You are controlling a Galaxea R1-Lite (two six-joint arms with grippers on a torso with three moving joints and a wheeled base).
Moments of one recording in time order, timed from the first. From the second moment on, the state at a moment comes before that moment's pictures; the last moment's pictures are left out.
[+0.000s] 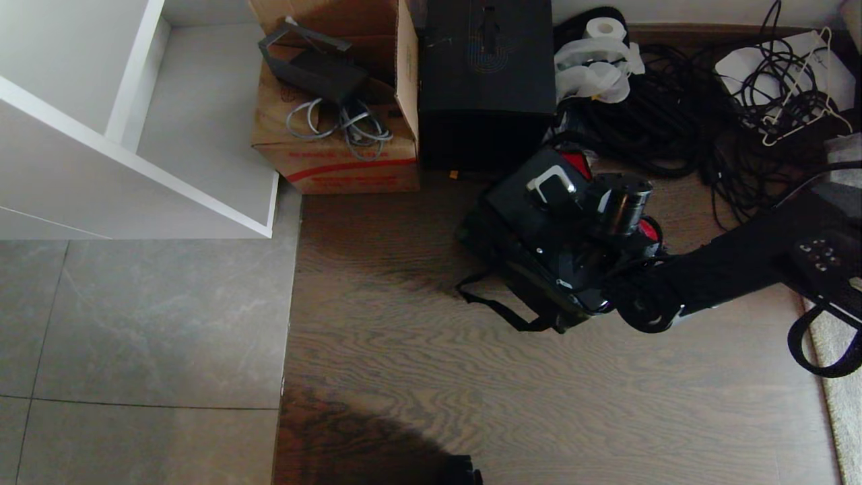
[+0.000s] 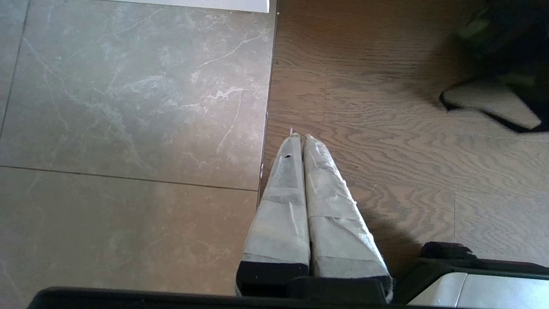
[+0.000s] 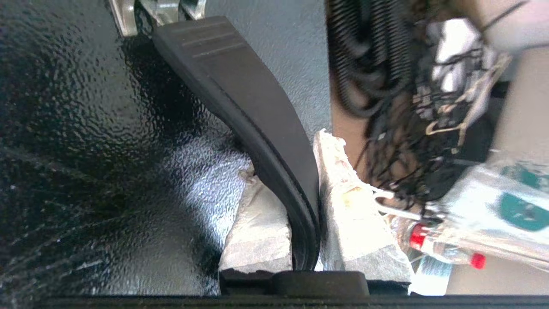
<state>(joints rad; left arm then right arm) 0.00 0.00 0.00 -0.03 0.01 -0.04 0.45 2.11 -1.21 -1.05 -0.76 -0.86</state>
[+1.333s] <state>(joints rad) 0.00 0.00 0.00 -0.03 0.01 -0.04 0.46 2.18 -1.16 -1.05 -0.76 -0.81</state>
